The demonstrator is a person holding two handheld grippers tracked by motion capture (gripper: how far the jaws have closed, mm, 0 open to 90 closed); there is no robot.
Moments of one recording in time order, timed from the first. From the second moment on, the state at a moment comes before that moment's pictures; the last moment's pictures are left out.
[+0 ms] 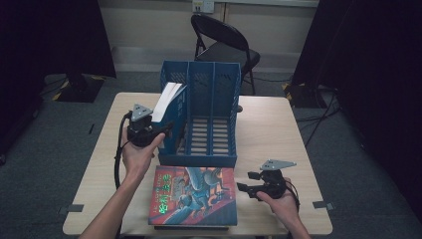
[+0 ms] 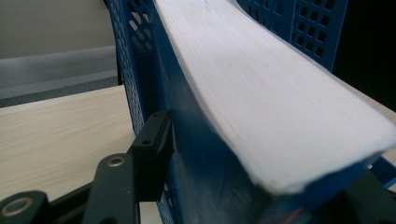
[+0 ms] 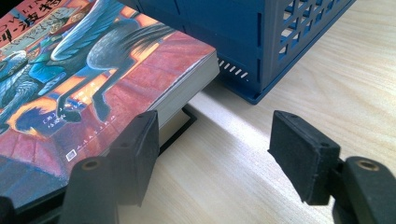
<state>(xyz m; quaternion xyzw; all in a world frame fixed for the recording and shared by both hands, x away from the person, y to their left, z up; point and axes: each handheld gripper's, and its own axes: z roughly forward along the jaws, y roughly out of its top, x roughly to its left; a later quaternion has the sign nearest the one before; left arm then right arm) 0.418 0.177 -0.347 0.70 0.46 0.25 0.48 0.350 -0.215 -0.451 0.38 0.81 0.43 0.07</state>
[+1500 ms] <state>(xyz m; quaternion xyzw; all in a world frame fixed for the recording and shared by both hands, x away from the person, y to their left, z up) 0.460 0.163 -0.272 0.78 0.51 0.16 0.32 0.351 -0.213 -0.453 0.38 0.81 0.43 0.06</state>
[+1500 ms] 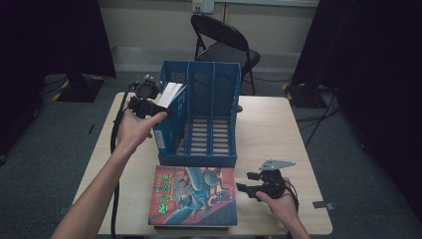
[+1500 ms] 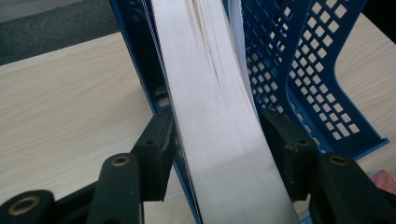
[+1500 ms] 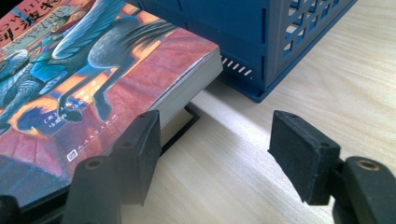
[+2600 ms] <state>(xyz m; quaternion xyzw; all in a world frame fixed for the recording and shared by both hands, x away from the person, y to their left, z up) 0.504 0.148 -0.274 0.77 0.59 0.12 0.21 0.352 -0.217 -0.453 0.39 0.81 0.44 0.03</state>
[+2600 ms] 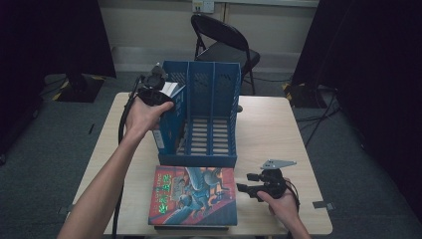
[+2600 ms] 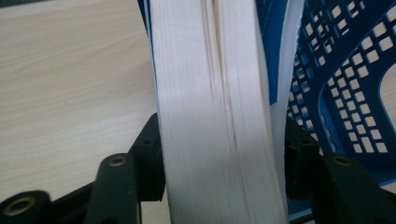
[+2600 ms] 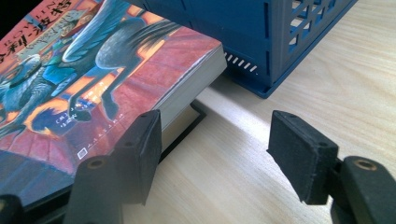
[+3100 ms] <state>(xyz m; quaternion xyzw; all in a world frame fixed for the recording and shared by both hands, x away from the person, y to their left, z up) 0.525 0.142 -0.274 0.77 0.63 0.05 0.11 0.351 -0.216 -0.454 0.39 0.81 0.44 0.03</state>
